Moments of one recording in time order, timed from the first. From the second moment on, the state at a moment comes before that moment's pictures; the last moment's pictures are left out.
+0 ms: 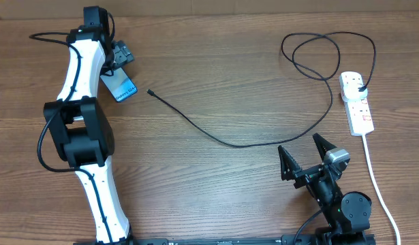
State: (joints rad) left arm 0.10 2.39 2.09 -0.93 -0.14 -0.50; right arm 0.12 0.01 0.02 -0.01 -0.25 0.18
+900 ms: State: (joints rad) left arm 0.10 2.47 2.10 -1.01 -0.10 -0.53; right arm 0.12 0.01 0.02 -0.01 -0.25 0.18
